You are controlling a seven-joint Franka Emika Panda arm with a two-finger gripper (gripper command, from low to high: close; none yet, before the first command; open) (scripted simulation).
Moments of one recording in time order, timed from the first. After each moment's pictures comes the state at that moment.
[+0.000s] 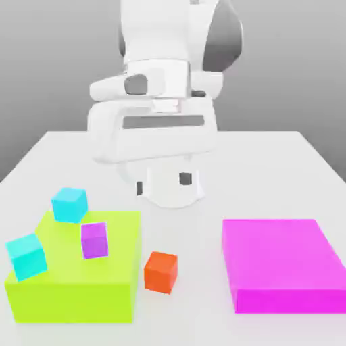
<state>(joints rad) 0.23 -0.29 -0.29 -2.70 -0.07 2.67 -0.07</state>
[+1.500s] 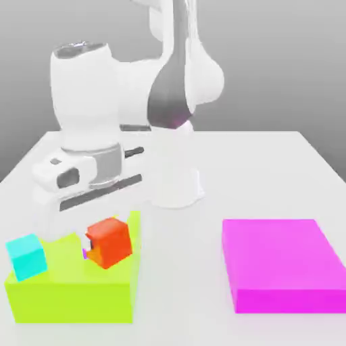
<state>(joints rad) -0.06 -0.09 -0.29 -2.52 0.06 2.50 -0.17</state>
